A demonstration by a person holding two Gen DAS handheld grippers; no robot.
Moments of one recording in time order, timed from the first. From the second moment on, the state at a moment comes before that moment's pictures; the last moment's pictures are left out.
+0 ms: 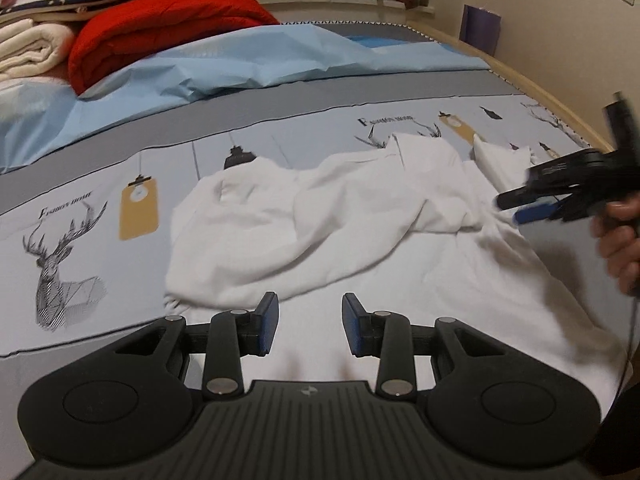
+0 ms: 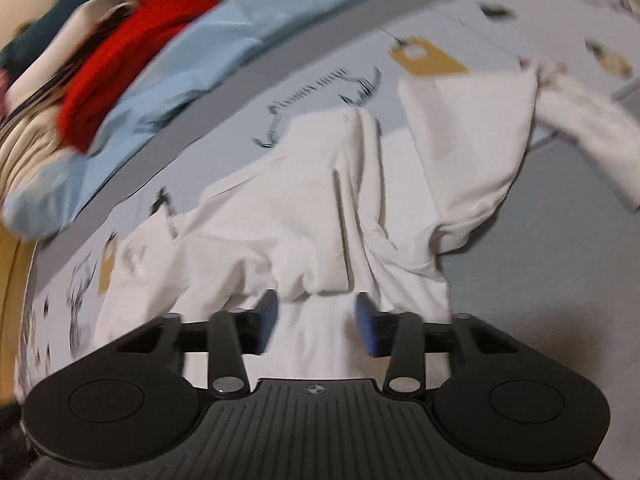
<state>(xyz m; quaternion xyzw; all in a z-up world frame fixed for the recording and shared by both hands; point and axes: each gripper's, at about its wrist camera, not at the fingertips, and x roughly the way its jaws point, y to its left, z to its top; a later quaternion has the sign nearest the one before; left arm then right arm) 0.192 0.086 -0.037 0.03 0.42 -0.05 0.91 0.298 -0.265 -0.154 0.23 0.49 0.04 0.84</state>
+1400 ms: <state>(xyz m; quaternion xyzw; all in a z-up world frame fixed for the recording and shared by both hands) 0.293 0.290 -0.050 -0.01 0.39 0.18 0.90 0.358 -0.184 -0.098 0.25 0.43 0.20 0.85</state>
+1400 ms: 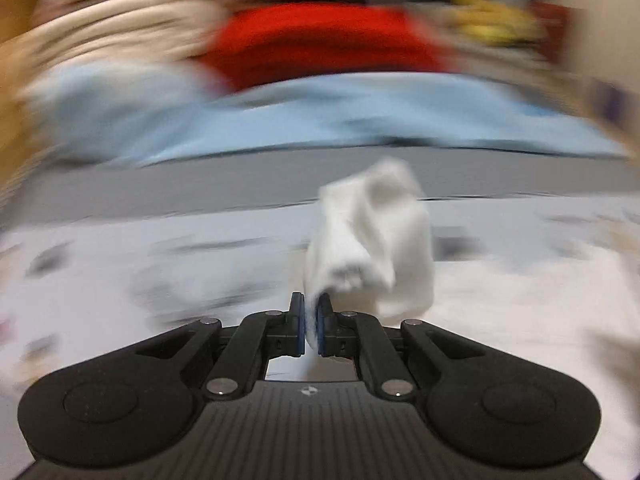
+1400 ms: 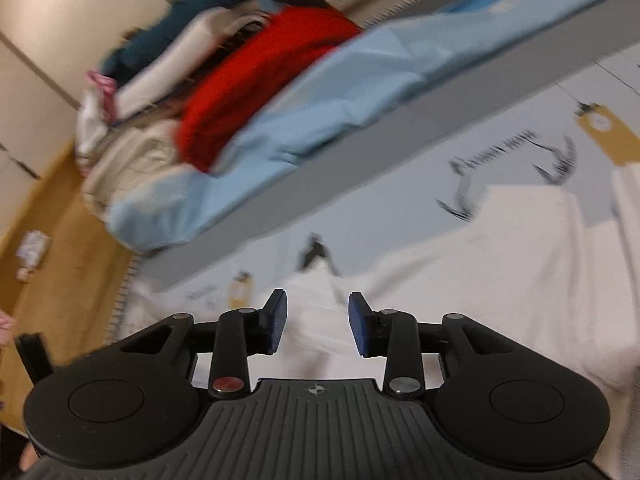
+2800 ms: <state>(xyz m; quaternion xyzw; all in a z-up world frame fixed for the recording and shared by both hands) 0.305 0.211 -0.155 0.02 0.57 0.03 0.82 0.332 -0.482 -0.146 0.35 0.37 -0.24 0.83</state>
